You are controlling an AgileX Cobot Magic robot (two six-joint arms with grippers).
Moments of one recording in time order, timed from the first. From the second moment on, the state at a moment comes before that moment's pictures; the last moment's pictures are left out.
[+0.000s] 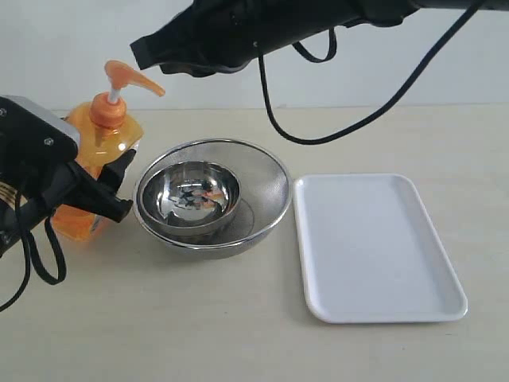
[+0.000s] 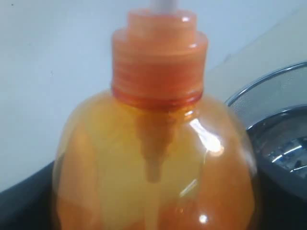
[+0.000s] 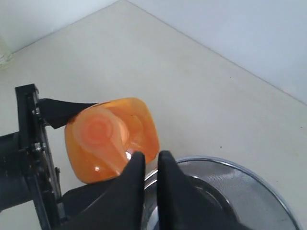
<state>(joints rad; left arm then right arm) -0.33 1.68 -0.44 -0.10 -0.99 0.50 0.67 1.74 -1.47 0.81 0.45 -0.76</state>
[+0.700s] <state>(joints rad) -0.33 1.68 -0.44 -0.10 -1.00 0.46 0.74 1.75 -1.54 0.85 0.44 -0.81</state>
